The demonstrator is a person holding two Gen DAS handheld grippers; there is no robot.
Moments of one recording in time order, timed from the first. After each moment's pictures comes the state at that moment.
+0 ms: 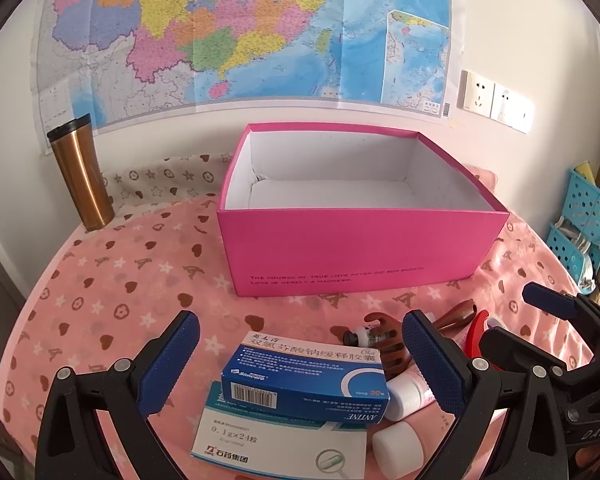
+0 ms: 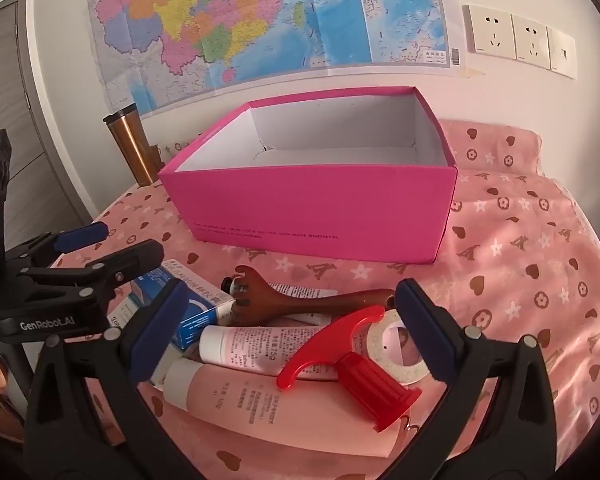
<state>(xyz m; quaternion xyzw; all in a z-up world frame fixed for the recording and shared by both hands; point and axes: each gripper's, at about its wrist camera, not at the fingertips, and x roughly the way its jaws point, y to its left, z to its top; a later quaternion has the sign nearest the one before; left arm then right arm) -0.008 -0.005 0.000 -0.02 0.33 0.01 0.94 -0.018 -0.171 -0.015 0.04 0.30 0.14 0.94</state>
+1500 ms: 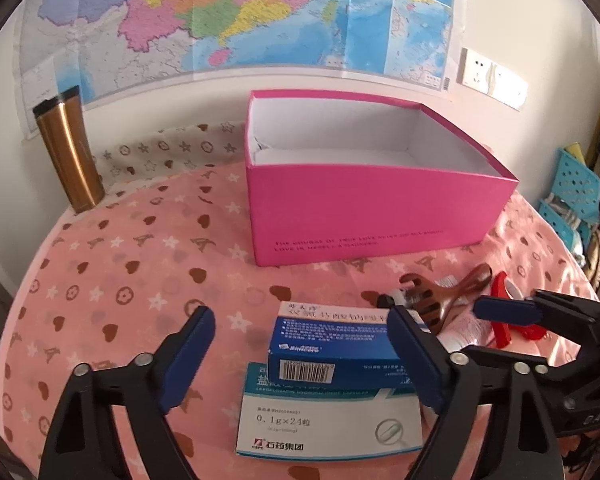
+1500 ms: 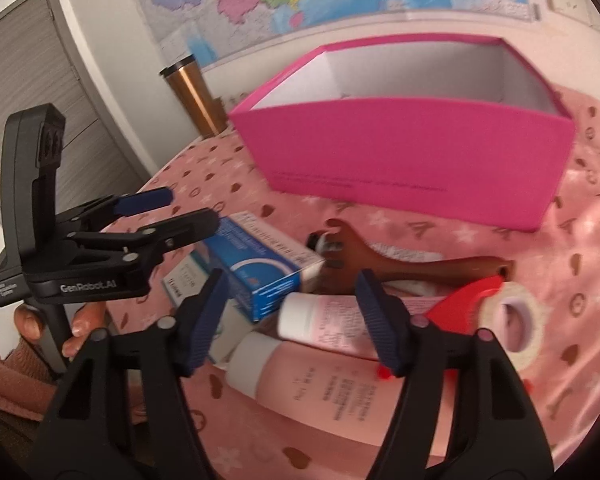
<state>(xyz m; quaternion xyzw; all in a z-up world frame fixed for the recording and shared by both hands) -0.007 0.038 -0.022 -0.02 0.38 -0.04 0.93 -0.006 -0.125 -0.046 0.06 0.38 0.28 0.88</state>
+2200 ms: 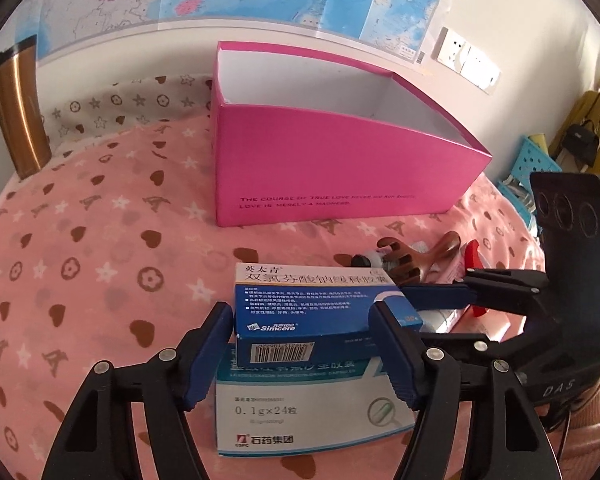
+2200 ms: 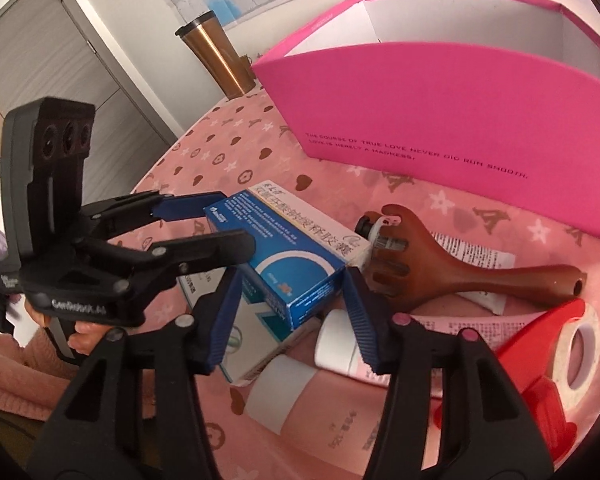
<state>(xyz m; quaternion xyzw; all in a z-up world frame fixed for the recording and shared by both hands) 0.002 0.050 -0.043 -0.06 0.43 -0.13 0.89 0.027 -0.100 -0.065 0.05 0.44 0.33 0.83</state>
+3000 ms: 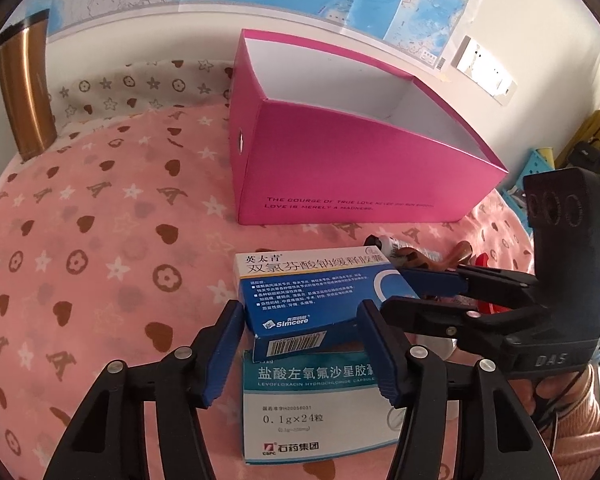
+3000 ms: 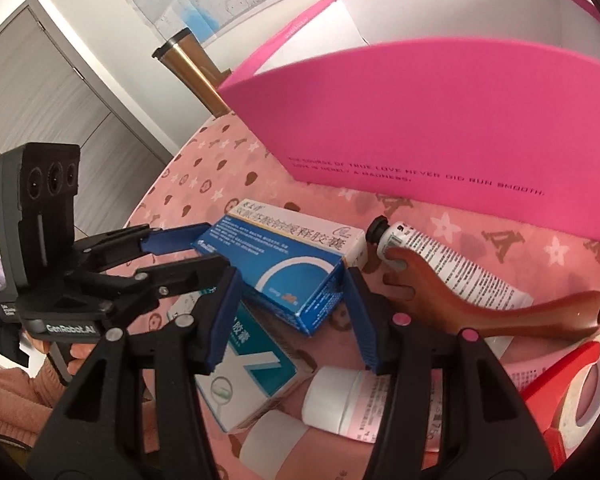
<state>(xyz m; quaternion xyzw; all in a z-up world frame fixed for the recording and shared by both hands) 0.013 0.068 -0.044 -0.09 0.45 -0.12 0.88 0.054 -0.096 -0.062 0.10 0.44 0.32 0.83</state>
